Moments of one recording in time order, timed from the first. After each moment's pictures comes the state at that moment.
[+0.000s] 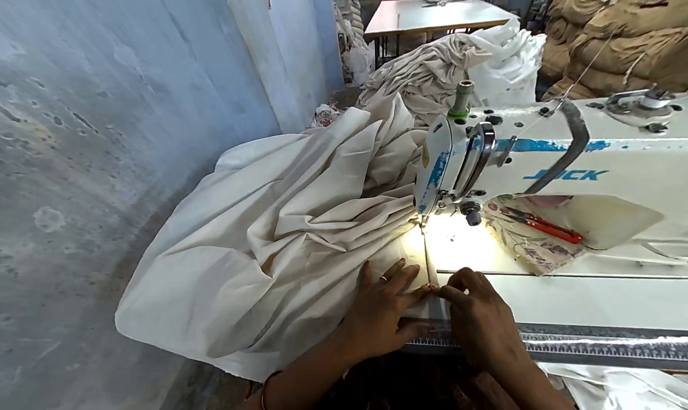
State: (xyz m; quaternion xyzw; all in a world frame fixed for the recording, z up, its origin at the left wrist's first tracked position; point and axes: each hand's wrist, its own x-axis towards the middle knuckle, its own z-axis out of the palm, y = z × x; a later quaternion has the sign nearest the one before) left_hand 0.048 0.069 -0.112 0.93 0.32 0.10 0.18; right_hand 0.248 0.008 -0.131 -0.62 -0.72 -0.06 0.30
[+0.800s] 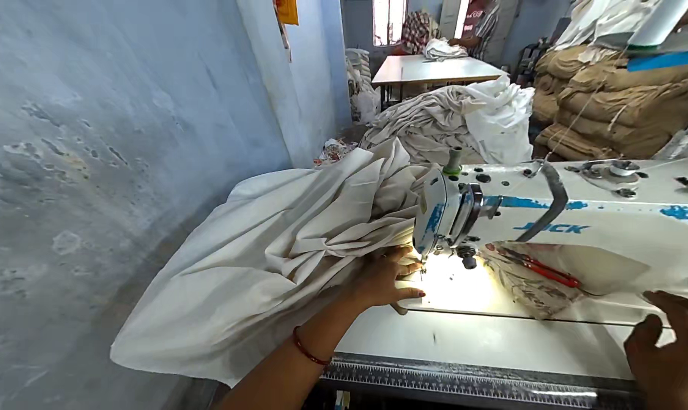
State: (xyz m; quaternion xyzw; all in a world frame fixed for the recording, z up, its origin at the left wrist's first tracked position) left_hand 0.082 0.179 -0.086 0.92 0.35 0.06 0.20; right_hand 0.440 -0.025 -0.120 -0.75 -0.50 -0.22 0.37
